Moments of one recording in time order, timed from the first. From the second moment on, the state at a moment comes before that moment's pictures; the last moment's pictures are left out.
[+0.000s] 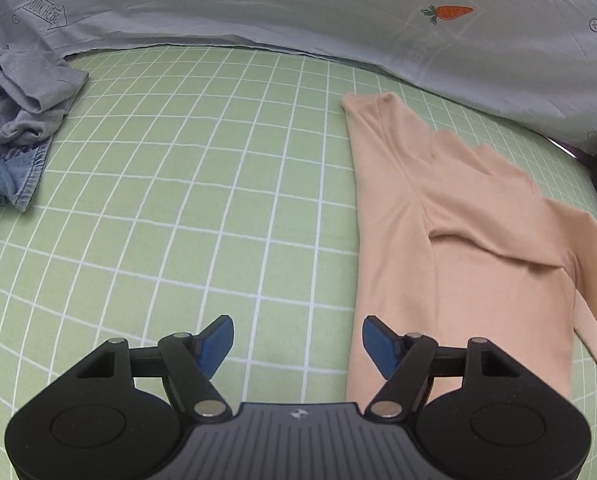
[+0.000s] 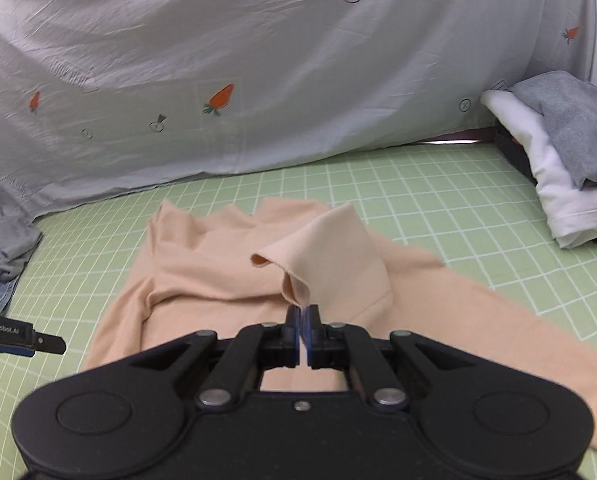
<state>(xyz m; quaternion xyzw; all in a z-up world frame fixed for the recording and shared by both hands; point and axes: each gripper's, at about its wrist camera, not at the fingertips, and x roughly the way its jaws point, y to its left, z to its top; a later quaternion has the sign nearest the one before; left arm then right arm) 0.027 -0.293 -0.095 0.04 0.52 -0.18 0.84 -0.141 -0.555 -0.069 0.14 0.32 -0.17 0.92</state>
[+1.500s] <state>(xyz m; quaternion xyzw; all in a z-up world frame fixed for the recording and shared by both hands) -0.054 -0.450 -0.117 0.14 0.49 -0.27 0.81 -0.283 -0.634 -0.139 0.20 0.43 -0.34 0.81</state>
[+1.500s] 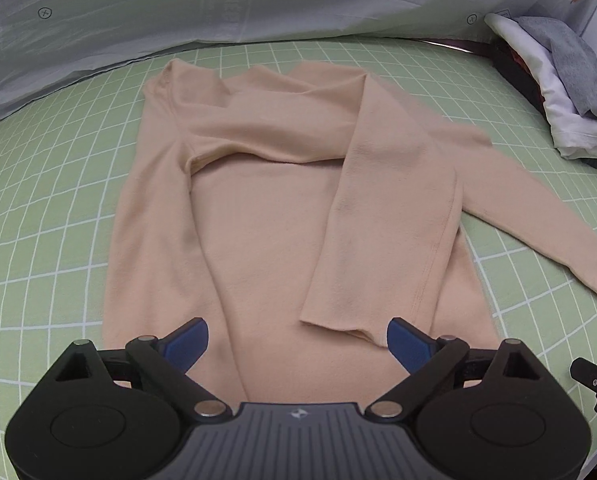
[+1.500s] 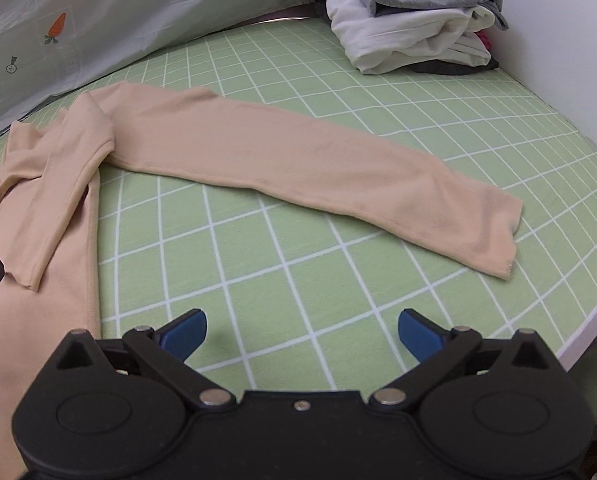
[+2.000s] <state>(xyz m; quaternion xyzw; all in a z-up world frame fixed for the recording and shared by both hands) -0.041 -0.478 -0.124 0.13 0.50 -0.31 0.80 -0.287 -0.639 -0.142 0.16 0.44 -0.30 0.84</state>
